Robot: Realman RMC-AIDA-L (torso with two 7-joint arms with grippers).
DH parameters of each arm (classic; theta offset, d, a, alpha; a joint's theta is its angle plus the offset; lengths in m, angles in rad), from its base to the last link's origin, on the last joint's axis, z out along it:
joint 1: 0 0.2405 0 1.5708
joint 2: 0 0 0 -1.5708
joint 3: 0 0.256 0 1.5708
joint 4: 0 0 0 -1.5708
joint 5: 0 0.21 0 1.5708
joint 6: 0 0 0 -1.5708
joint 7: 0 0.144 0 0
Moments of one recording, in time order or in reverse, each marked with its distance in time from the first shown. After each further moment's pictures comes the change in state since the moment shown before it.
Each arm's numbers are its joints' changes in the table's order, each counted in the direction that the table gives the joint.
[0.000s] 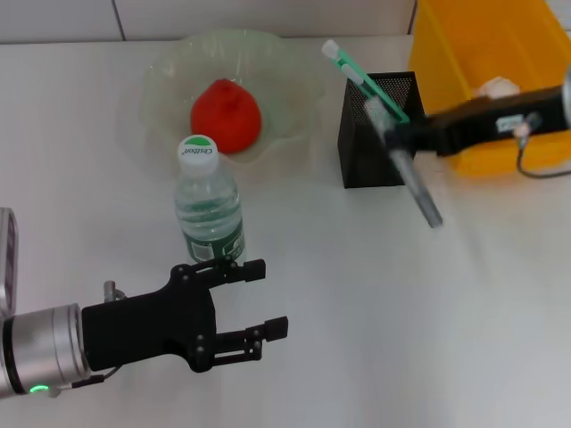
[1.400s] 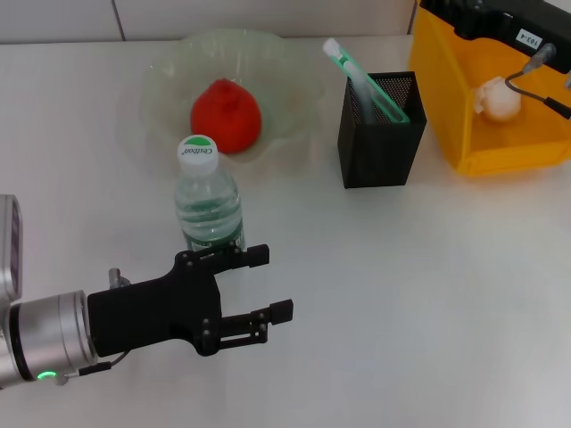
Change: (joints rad) left arm -0.022 0.005 -0.009 0.008 -0.019 0.013 -0.012; right arm 0.129 0.001 0.350 -0.751 0.639 -0.175 -1.053
